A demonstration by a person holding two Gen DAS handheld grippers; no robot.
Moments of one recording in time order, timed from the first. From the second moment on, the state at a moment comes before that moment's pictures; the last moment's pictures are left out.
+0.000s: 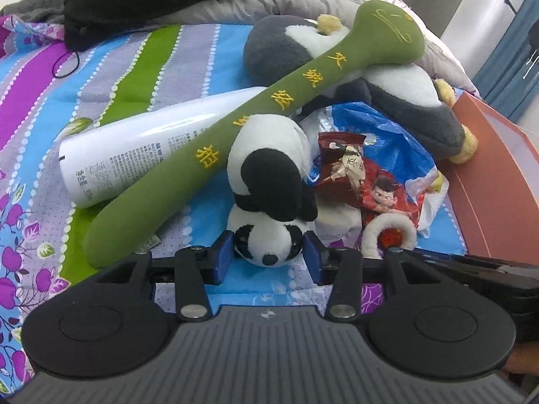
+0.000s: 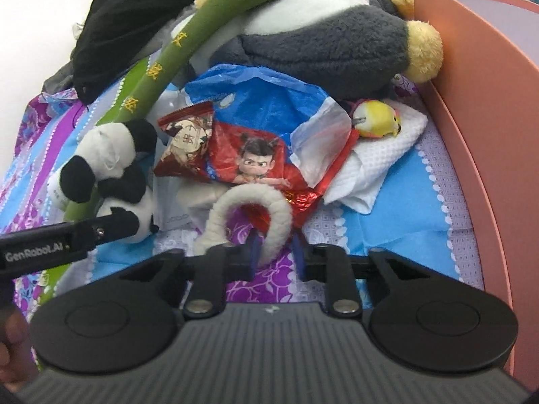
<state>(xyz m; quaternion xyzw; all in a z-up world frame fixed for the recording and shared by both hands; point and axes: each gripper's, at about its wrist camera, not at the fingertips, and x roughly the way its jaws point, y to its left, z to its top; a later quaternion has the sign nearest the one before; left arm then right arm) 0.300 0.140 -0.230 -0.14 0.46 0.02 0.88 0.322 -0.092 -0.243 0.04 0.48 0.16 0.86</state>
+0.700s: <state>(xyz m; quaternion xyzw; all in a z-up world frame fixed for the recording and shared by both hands) 0.223 0.123 -0.195 -0.14 0.44 0.01 0.89 0.262 -0.111 -0.194 0.05 0.46 0.17 0.87</state>
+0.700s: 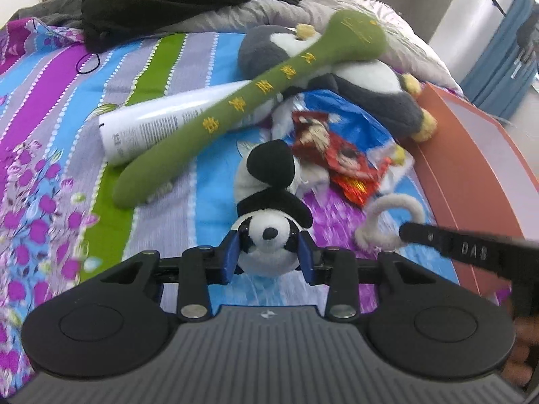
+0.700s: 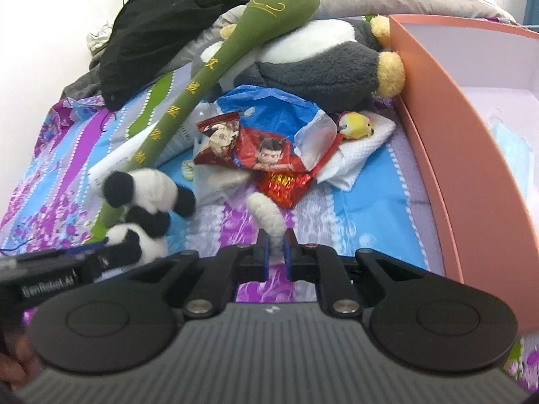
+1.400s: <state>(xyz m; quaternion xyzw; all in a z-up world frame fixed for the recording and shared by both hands) 0.113 0.090 -0.198 -0.19 0.45 0.01 0.88 0.181 -0.156 -0.208 0.05 0.52 0.15 0.84</state>
